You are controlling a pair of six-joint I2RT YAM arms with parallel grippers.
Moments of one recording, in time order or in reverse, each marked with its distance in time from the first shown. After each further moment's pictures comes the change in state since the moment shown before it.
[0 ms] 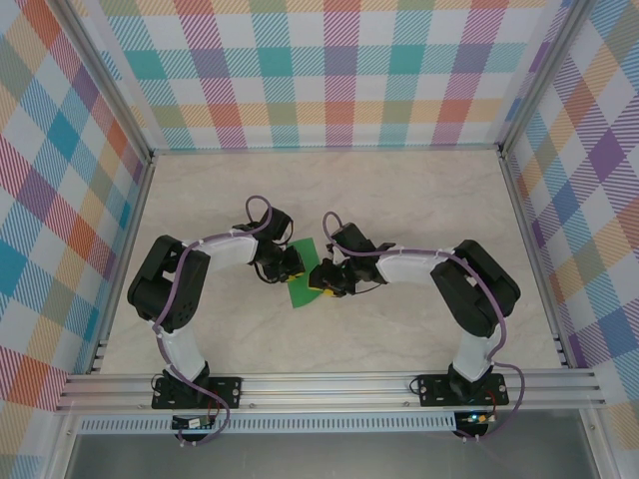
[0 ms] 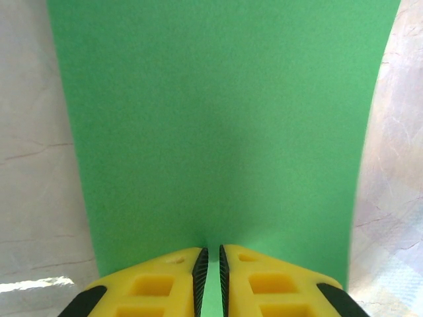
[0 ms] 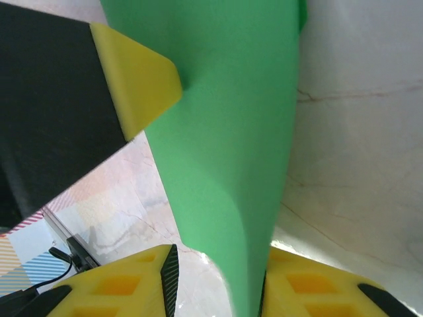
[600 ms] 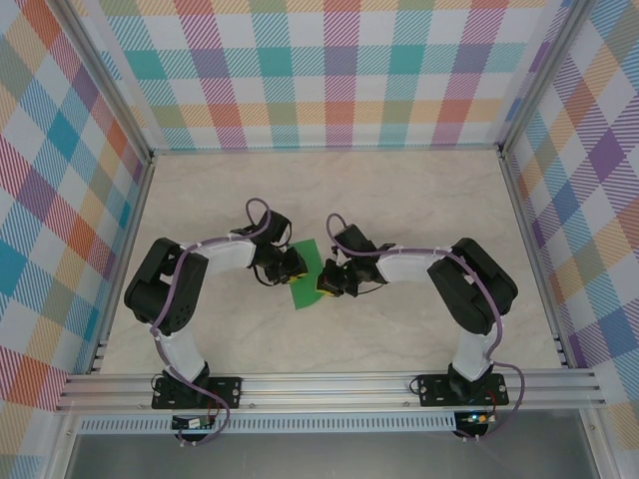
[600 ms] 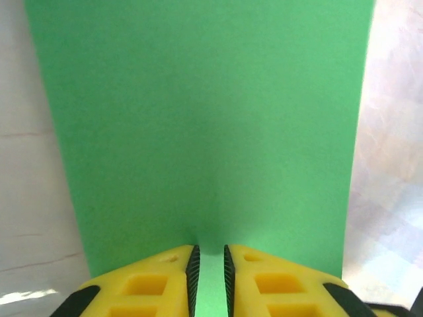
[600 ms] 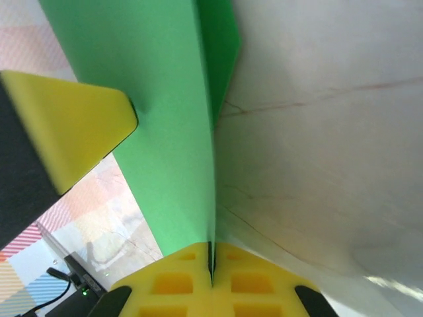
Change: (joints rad) left arm 0.000 -0.034 -0.064 0.106 0.069 0.007; right arm -0.014 0.009 -0.012 -0.029 0.027 0.057
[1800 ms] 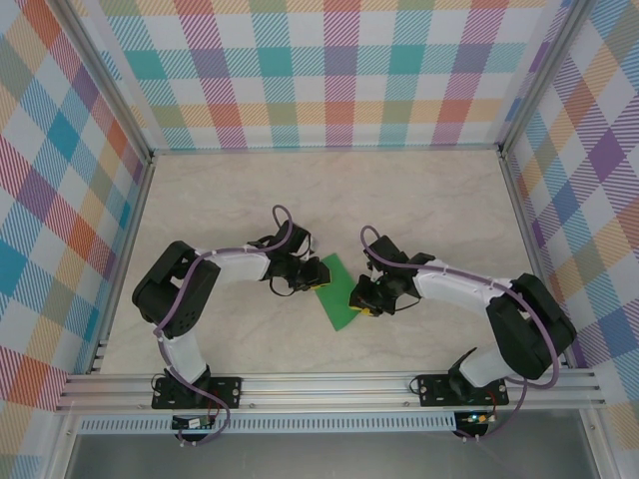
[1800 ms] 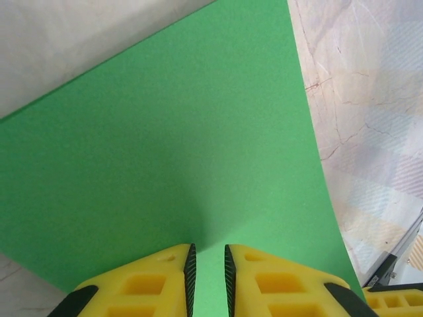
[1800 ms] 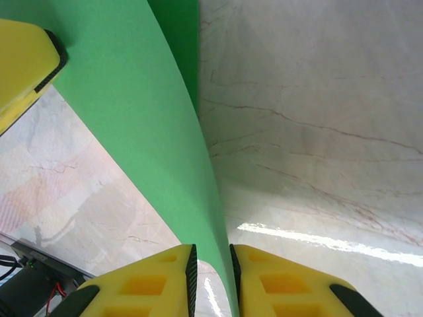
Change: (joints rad) left arm -0.144 0.017 -0.035 0.187 0.082 0.043; right arm -0.057 -0.360 -0.196 -0.343 0.084 -0.024
